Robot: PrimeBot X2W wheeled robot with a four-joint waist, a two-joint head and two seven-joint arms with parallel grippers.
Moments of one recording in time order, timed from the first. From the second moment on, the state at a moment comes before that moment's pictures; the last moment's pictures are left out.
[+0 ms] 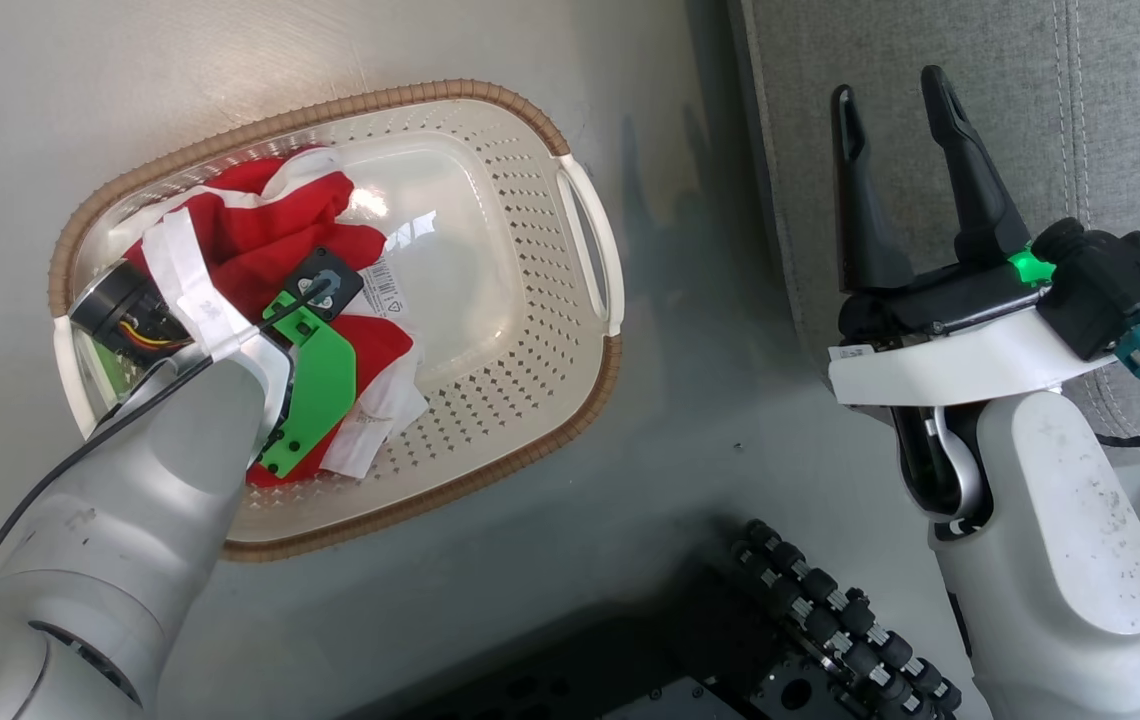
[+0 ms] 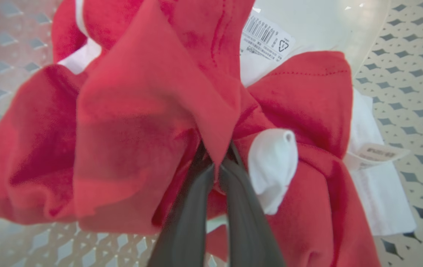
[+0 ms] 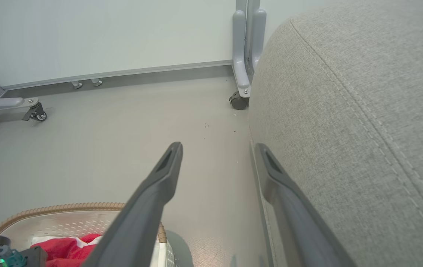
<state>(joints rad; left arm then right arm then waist) -1.04 0.18 -1.09 1.28 -0.37 -0.13 0.16 -0.46 -0.05 0.15 0.04 0.25 0.13 -0.26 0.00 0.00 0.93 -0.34</state>
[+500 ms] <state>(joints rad) -1.00 0.13 -1.08 1.23 -0.39 -0.11 -0.14 -0.42 -0.05 0.10 0.05 0.17 0.13 -0.26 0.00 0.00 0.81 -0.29</state>
